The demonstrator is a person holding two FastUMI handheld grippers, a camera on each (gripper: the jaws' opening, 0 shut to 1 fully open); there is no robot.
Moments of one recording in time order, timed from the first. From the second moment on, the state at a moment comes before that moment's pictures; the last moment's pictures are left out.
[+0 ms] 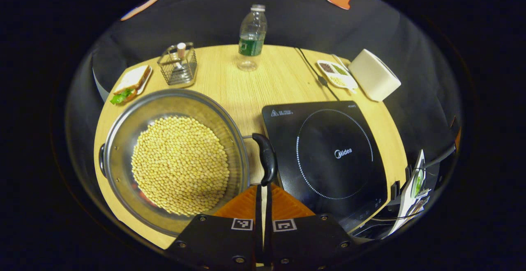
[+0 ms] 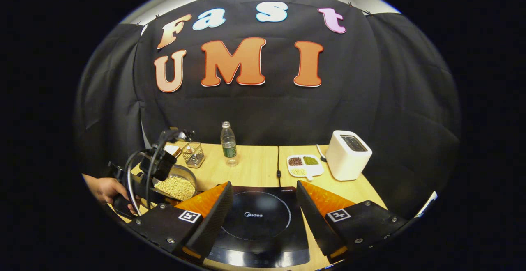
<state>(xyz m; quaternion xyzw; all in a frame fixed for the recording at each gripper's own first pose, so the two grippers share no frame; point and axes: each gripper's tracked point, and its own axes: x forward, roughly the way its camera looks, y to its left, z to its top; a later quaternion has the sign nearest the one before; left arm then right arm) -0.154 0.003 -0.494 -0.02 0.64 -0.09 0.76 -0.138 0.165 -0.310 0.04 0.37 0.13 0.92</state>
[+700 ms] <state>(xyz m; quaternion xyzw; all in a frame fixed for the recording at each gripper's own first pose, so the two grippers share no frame) -0.138 0.247 -0.420 0.04 0.59 0.05 0.81 -0.165 0.332 -0.391 0.08 0.53 0.24 0.81</state>
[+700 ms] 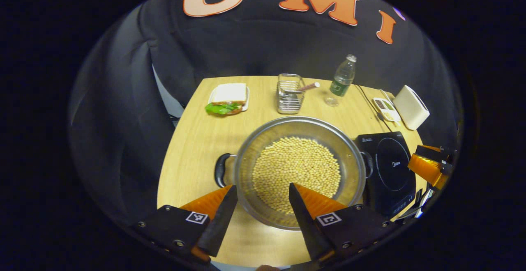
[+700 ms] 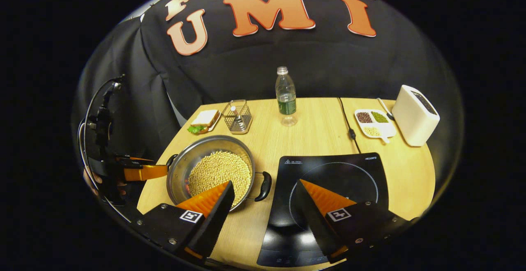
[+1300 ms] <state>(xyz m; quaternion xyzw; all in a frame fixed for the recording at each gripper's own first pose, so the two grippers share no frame) -0.140 0.309 -0.464 0.04 0.63 0.03 0.77 -0.182 0.386 -0.459 0.07 0.63 0.21 0.74</state>
